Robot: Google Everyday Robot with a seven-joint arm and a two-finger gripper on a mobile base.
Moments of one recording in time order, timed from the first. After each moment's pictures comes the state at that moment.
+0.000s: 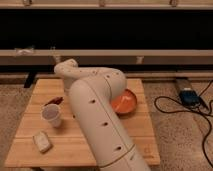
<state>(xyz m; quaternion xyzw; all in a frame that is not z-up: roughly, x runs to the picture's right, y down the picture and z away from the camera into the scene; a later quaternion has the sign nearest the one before) -0.200 0.090 0.938 -0.38 0.18 0.37 0.83</state>
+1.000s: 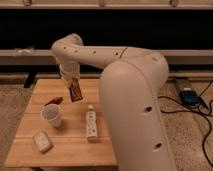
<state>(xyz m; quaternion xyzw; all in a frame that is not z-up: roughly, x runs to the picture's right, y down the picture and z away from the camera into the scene) -0.194 -0.045 0.773 -0.29 0.00 0.35 0.89</state>
